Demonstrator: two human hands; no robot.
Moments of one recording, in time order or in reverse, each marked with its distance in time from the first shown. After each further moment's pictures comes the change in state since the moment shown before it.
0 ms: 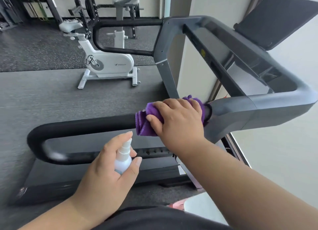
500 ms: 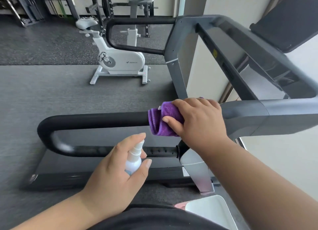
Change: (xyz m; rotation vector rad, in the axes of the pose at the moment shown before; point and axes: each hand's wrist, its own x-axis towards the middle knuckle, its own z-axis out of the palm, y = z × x) left_hand 0.000 0.013 0.010 -0.016 -0.048 -0.027; right_hand 0.004 0.046 -0.002 -0.023 0.046 -0.138
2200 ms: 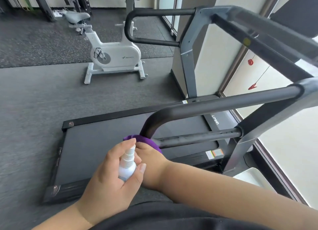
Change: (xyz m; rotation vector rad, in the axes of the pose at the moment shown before) left_hand -0.066 -0.201 -0.246 -0.199 -0.021 0.148; right_hand 0.008 -0.401 0.145 0.142 -0.574 -0.517
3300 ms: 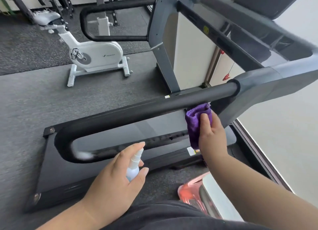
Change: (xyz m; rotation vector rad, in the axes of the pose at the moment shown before) left_hand 0.052 0.063 0.185 0.231 -0.352 -0.278; right_hand -0.258 0.221 -0.014 1.019 1.035 1.152
